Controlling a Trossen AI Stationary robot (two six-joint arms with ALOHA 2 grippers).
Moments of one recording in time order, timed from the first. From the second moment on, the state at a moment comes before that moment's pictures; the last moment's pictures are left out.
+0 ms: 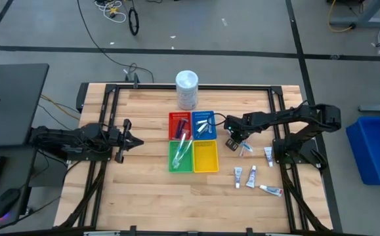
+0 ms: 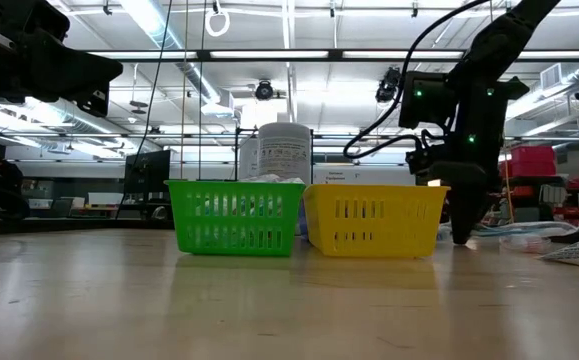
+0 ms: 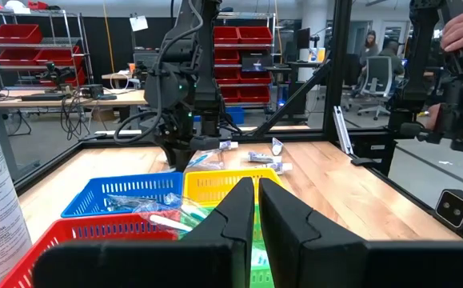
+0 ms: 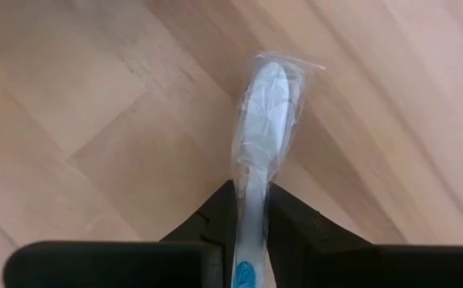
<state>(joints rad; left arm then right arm) -0.08 0.01 0.01 0.07 -0.01 -0.01 -0.23 1.50 0.69 -0.57 0.06 0.44</state>
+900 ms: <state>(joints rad) -0.08 0.01 0.01 0.07 -0.01 -0.01 -0.23 1.32 0.70 -0.57 0.04 0.39</state>
